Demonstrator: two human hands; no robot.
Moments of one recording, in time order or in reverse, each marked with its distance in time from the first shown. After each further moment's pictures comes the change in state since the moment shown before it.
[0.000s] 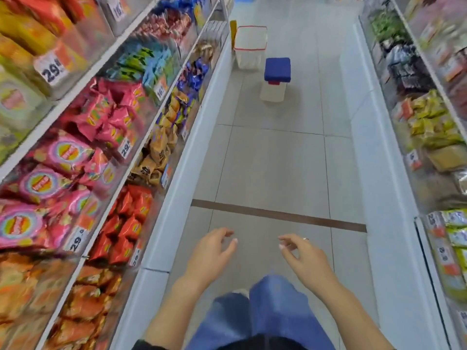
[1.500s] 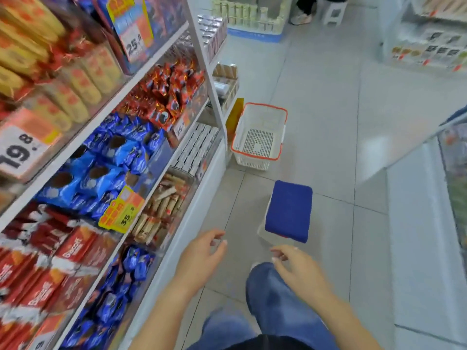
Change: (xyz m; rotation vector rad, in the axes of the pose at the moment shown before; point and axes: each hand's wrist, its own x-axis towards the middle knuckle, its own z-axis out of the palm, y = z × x) left_hand 1.232 0.279 -0.291 -0.178 0.137 -0.143; right_hand 1.235 -0.152 -0.461 -0.178 -0.152 -0.148
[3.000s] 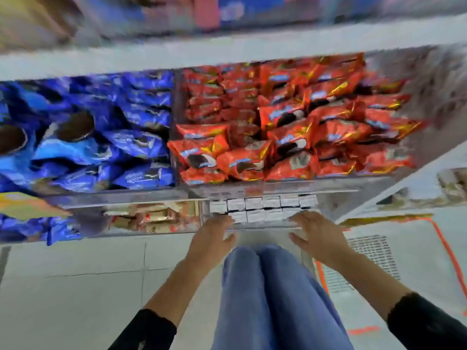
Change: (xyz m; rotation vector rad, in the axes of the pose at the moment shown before) left_hand 0.463 -0.103 0.032 -0.042 0.559 -0.784; right_hand 0.733 -0.091 0.017 -0.801 -0.585 -1.170
